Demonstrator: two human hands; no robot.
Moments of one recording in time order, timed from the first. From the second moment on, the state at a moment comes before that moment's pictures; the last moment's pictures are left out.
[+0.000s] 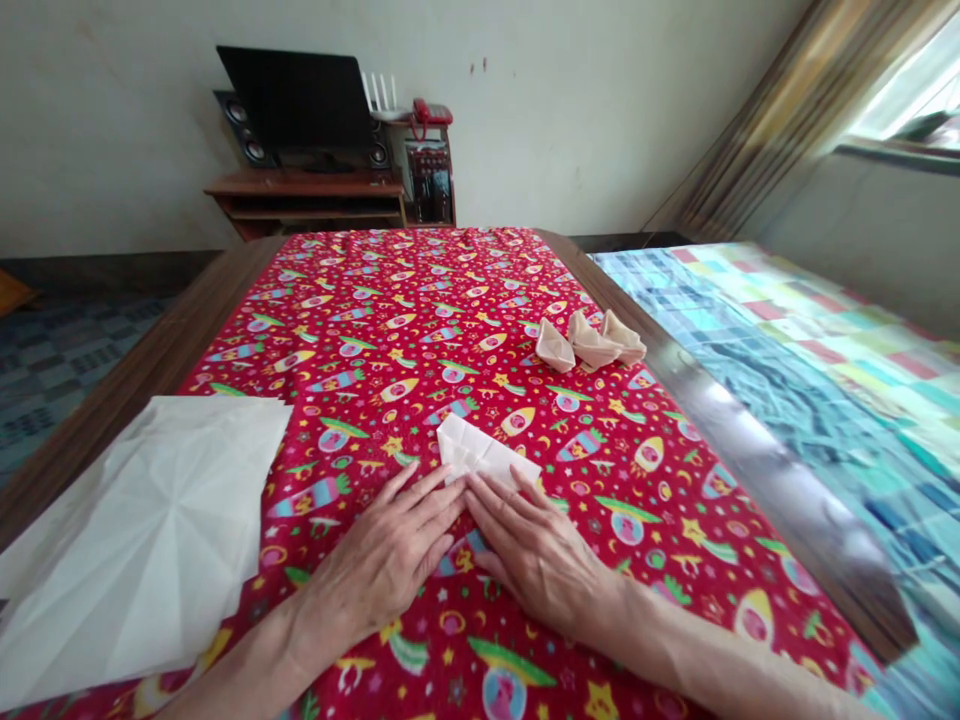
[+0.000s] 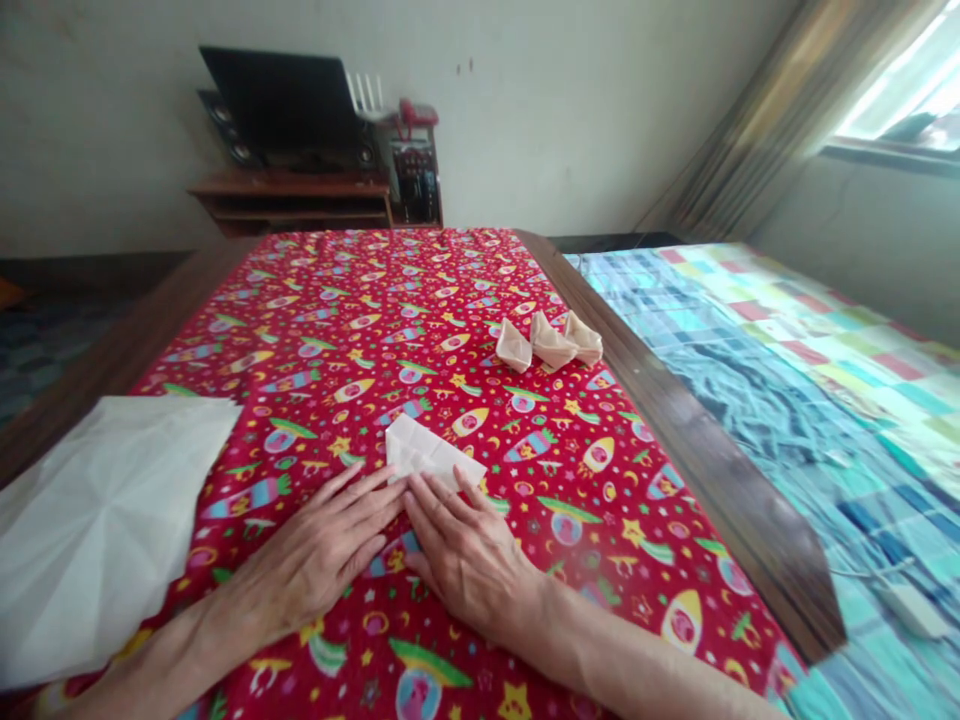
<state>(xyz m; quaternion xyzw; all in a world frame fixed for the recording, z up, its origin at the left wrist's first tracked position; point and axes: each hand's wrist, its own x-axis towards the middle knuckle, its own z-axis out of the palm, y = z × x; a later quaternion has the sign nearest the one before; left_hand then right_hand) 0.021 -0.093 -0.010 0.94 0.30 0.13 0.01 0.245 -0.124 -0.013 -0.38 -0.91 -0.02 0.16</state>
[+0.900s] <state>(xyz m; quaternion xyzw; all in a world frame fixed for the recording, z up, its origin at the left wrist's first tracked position) 0.051 0.002 0.000 0.93 0.31 0.12 0.13 0.271 -0.100 -0.014 -0.55 -0.80 -0.01 0.22</state>
